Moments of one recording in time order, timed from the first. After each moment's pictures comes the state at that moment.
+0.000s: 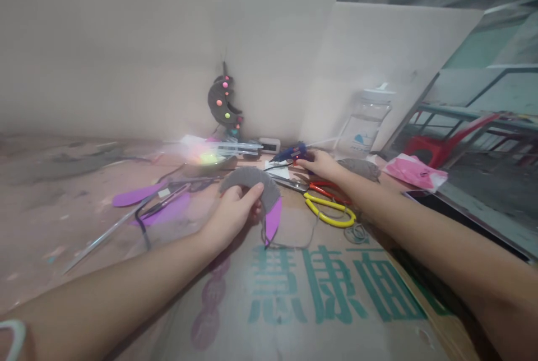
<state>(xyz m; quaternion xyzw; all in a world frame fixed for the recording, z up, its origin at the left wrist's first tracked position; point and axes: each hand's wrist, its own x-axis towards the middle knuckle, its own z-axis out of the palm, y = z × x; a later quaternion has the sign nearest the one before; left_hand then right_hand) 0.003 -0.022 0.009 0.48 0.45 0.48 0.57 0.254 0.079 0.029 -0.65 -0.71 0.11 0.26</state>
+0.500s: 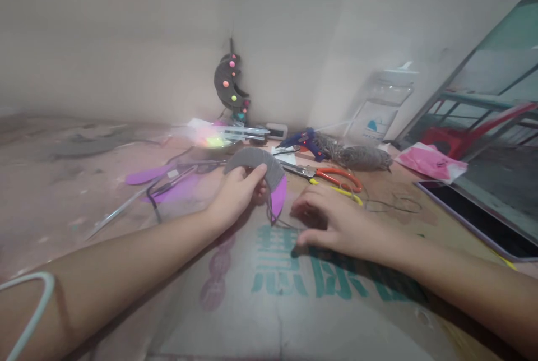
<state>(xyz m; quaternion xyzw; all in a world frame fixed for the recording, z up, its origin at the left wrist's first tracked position) -0.002 -0.017 0.002 0.53 0.43 0.50 0.54 0.205 -0.077 0.031 -0.46 -0.86 0.12 0.18</state>
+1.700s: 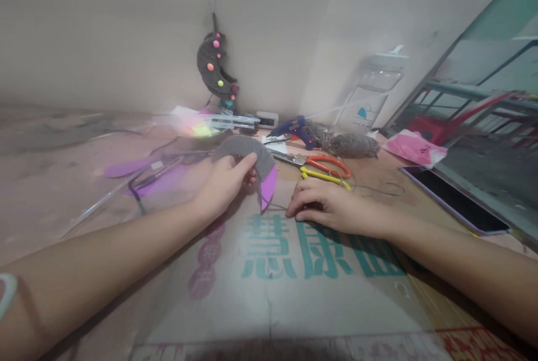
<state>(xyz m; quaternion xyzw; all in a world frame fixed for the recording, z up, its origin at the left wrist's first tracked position) -0.006 -0.014 -0.002 0.53 0.44 0.48 0.54 0.223 -0.071 0.028 -0.36 -0.90 0.22 0.15</state>
